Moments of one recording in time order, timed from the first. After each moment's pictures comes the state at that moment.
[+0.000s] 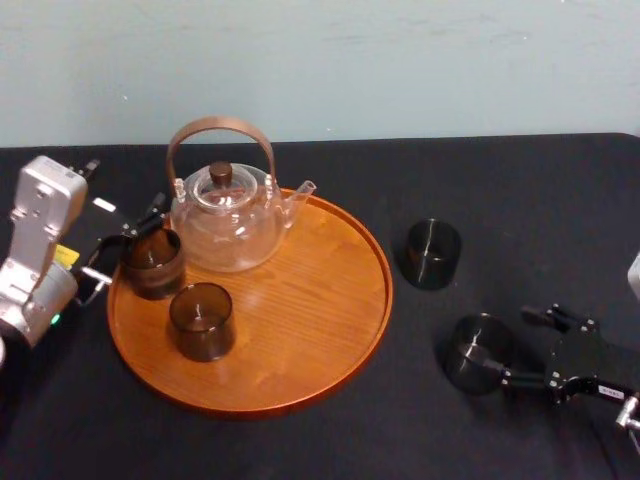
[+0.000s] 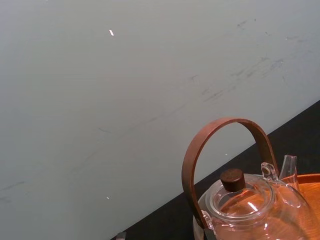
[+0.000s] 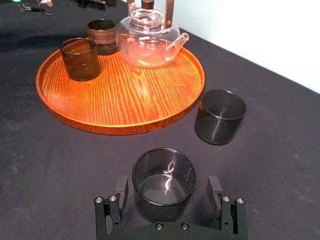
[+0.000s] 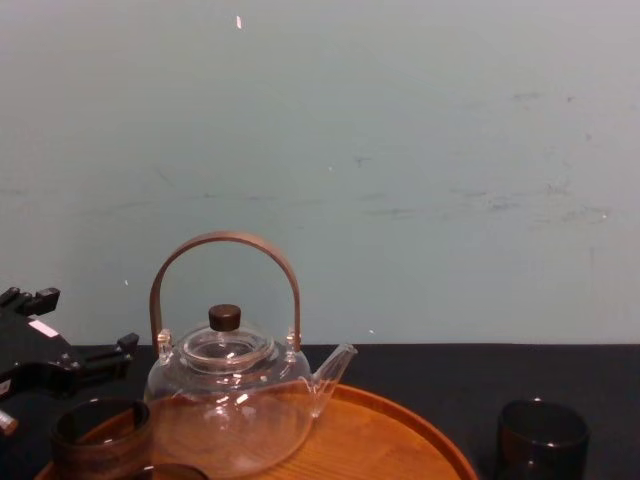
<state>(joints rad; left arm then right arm) -0.20 0.60 0.45 -1.41 -0.25 -0.12 0.03 -0.24 0.84 -0.18 -1.81 0.46 0.14 0.52</state>
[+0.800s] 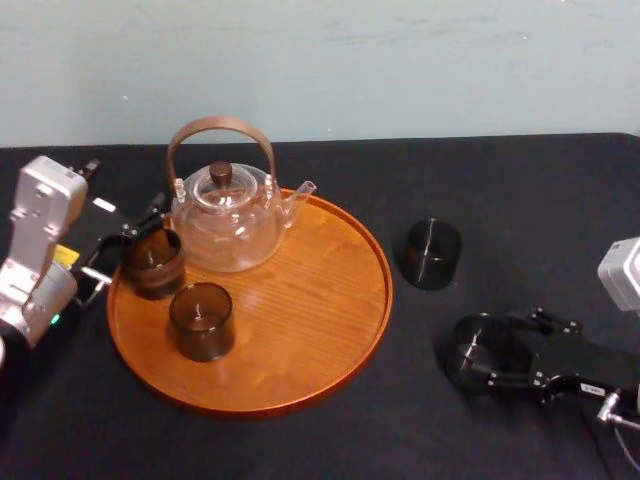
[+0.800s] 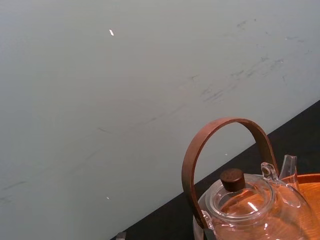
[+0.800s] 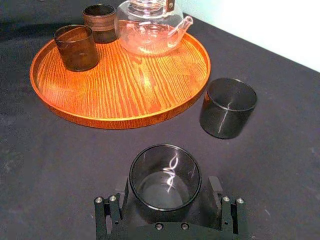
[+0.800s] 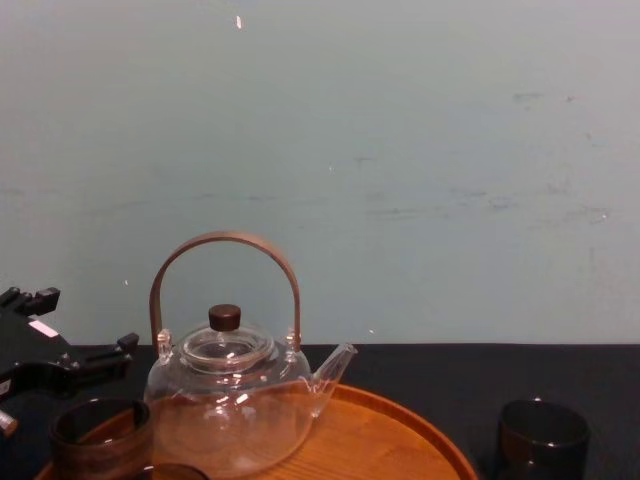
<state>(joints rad) -0.20 0.60 0.45 -1.41 -0.25 -0.12 0.03 -0.15 0.82 -0.26 -1.76 0.45 0.19 0.52</state>
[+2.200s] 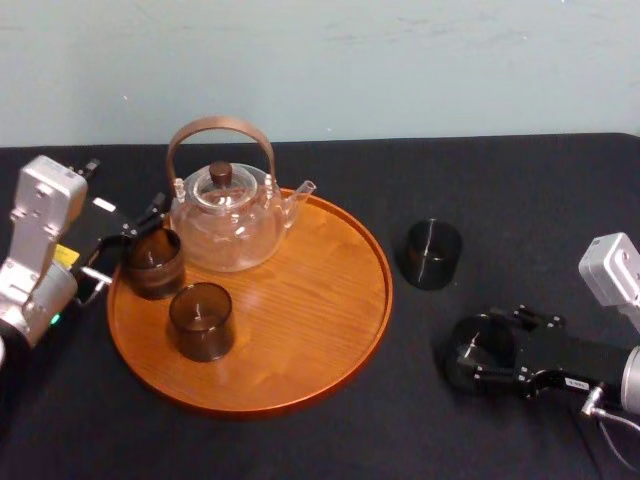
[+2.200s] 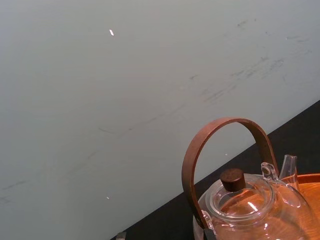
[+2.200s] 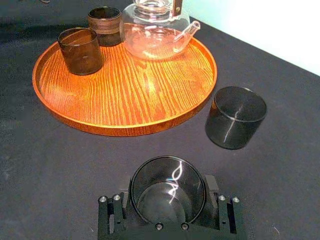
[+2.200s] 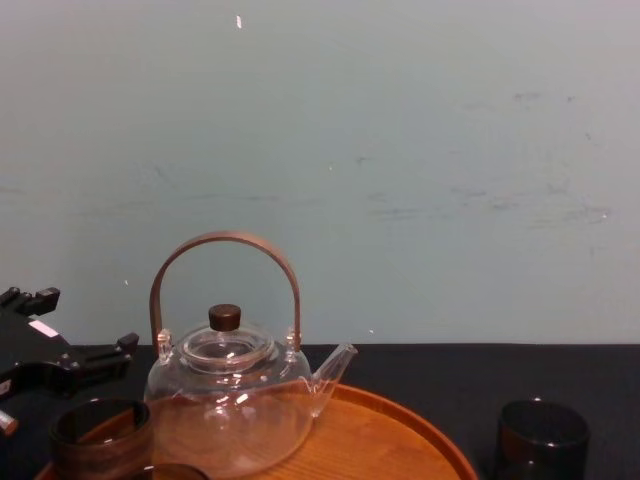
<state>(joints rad) -0.20 0.60 0.45 -1.41 -0.25 -0.12 0.03 -0.09 0.80 -0.31 -1.74 0.44 0.19 0.53</state>
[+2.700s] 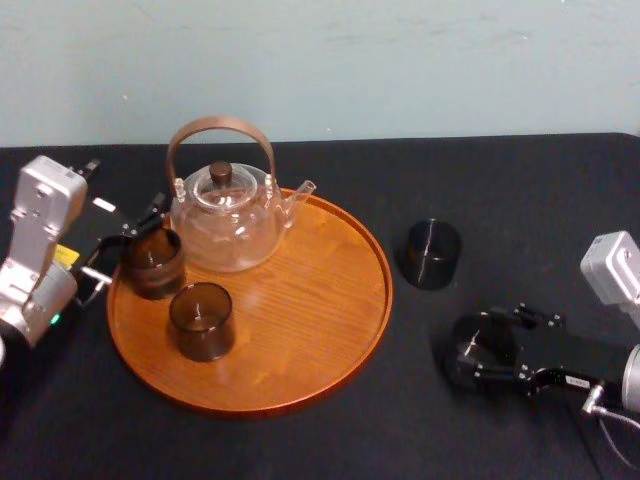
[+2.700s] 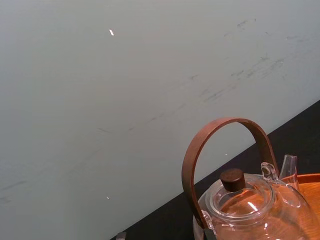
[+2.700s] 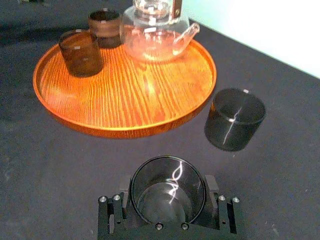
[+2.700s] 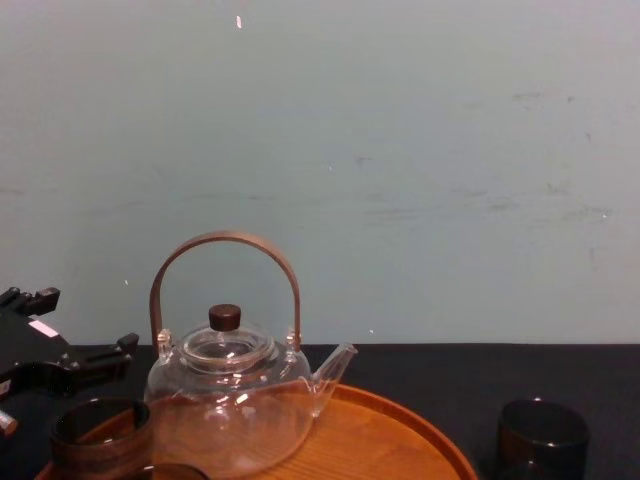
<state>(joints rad) -0.20 0.60 0.45 -1.41 -0.25 -0.12 0.03 -0.09 0.80 -0.30 -1.74 0.44 0.19 0.53</state>
